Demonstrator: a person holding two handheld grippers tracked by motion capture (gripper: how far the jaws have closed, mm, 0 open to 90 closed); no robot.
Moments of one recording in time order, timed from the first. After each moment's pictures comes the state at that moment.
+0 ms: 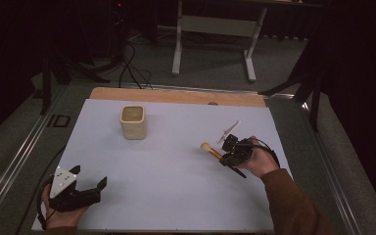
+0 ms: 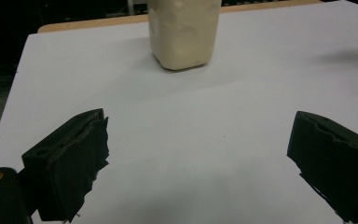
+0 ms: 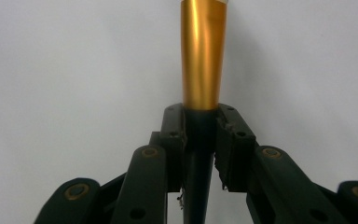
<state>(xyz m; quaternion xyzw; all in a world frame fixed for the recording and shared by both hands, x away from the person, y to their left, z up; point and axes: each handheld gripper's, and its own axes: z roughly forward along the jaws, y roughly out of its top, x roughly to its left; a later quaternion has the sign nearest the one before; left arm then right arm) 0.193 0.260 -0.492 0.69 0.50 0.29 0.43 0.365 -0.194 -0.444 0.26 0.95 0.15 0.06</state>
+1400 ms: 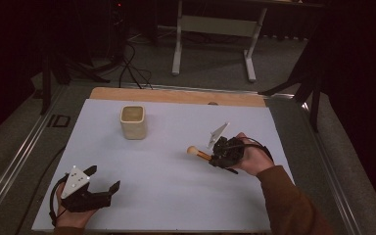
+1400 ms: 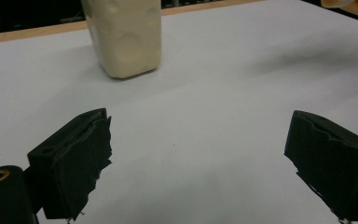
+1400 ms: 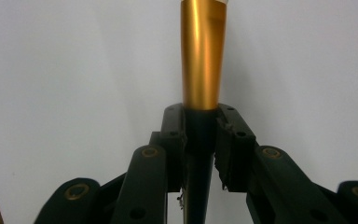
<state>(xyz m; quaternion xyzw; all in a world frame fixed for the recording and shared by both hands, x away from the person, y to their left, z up) 0.197 0.236 -0.490 0.72 0.45 0.25 0.46 0.350 -0.165 -0.424 0.14 0.97 0.18 0.06</state>
